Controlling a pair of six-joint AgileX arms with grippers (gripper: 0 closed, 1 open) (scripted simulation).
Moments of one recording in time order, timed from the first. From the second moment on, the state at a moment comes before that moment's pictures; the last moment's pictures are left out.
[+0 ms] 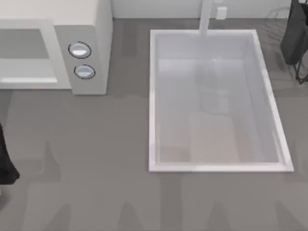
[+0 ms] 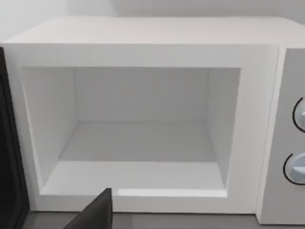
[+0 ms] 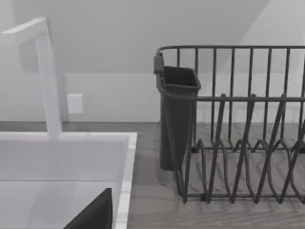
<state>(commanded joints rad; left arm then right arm) 0.00 0.00 0.00 0.00 0.00 0.00 0.00 0.00 0.00 0.00 0.00 0.00</state>
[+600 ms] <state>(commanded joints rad) 0.06 0.39 0.25 -0.26 0.00 0.24 0.00 0.00 0.00 0.00 0.00 0.00</state>
